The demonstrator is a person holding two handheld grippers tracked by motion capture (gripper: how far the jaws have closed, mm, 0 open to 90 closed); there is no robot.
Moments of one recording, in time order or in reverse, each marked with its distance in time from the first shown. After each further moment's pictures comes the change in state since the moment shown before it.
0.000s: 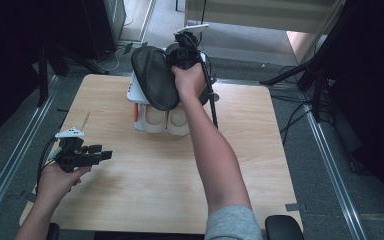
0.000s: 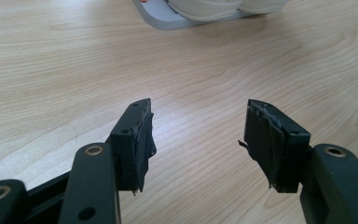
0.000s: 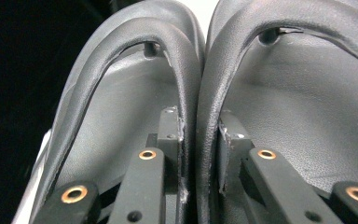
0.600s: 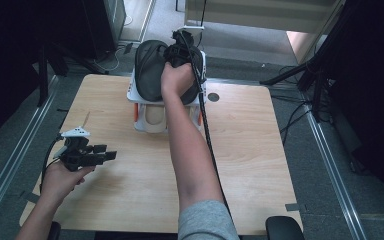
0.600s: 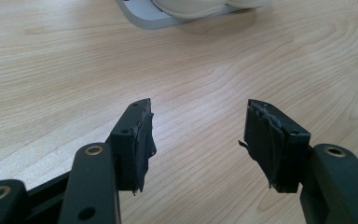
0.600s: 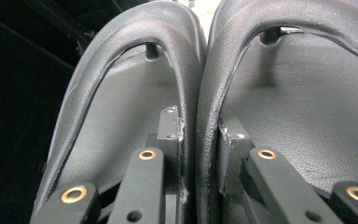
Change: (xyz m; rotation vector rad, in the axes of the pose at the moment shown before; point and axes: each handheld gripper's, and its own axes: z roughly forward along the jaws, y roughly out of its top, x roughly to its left) left arm -0.004 0.004 0.007 0.020 -0.021 0.031; right arm 0.010 0.006 0.024 -0.104 -0.120 0.198
